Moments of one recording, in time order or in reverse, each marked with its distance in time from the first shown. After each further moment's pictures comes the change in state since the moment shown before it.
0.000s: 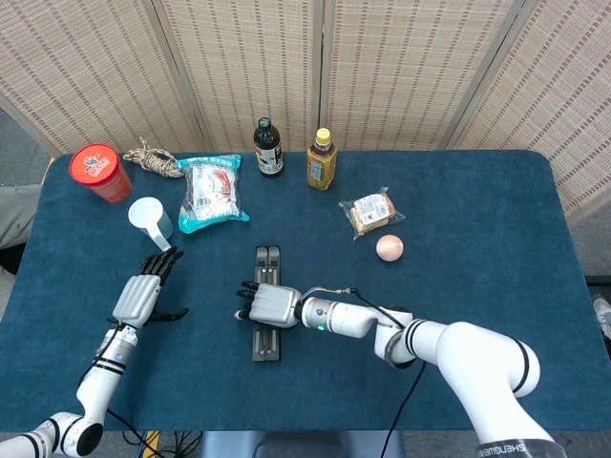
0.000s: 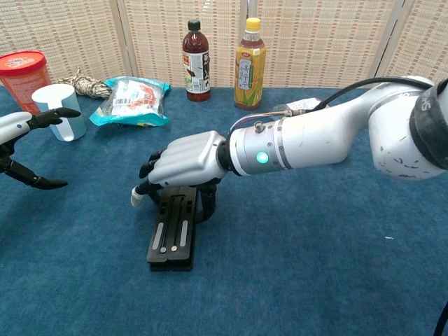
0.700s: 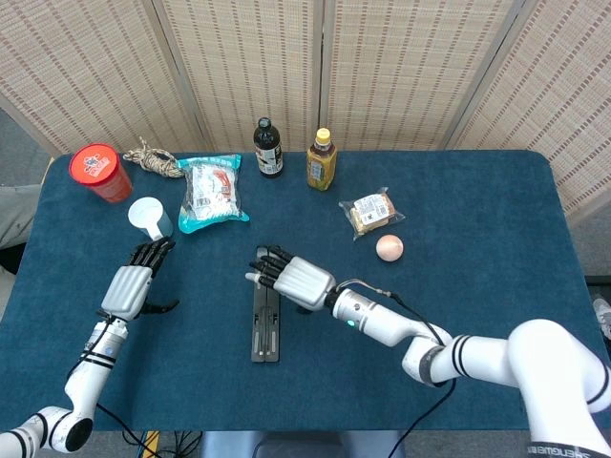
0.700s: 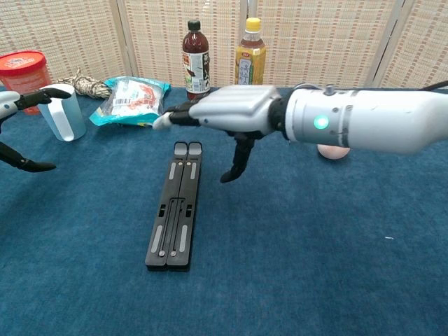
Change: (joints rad) left arm -0.011 0.075 -0.017 -0.036 0.010 0.017 0.072; right arm -0.252 0.209 0.132 -0.370 0.342 0.166 -0.381
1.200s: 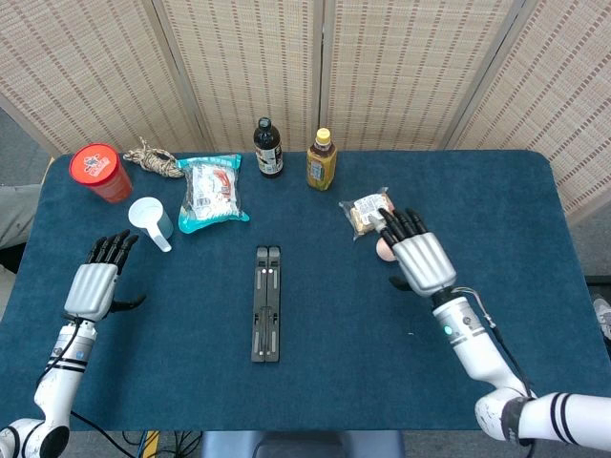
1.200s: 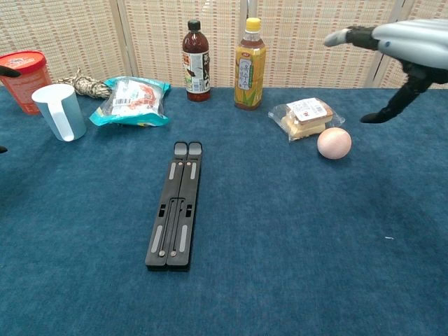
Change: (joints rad) left arm 0.066 0.112 -0.010 -0.100 -0.063 0.080 0.139; right arm -0.378 0.306 0.008 -0.428 0.310 0.418 -0.320
